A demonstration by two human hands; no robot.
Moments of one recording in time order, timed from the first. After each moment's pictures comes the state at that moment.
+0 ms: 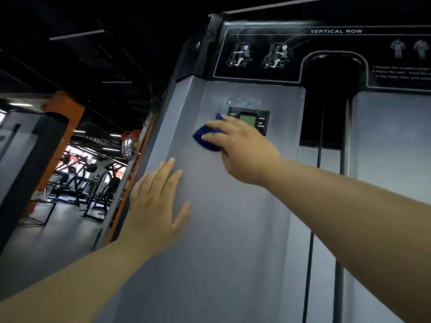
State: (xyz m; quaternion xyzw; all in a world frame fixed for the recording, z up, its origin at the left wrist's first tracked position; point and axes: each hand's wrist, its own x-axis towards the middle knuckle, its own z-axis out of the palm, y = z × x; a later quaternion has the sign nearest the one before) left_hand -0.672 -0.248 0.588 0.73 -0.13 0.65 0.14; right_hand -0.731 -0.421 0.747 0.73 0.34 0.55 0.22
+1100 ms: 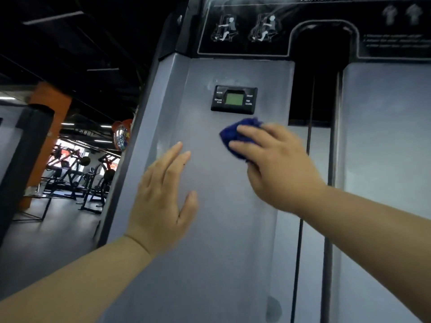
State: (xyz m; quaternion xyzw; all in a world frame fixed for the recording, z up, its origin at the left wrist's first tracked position) left_hand -0.694 -0.281 0.584 0.61 -0.26 0.72 0.21; right_hand -0.745 -0.493 0.684 0.69 0.29 0.64 0.19
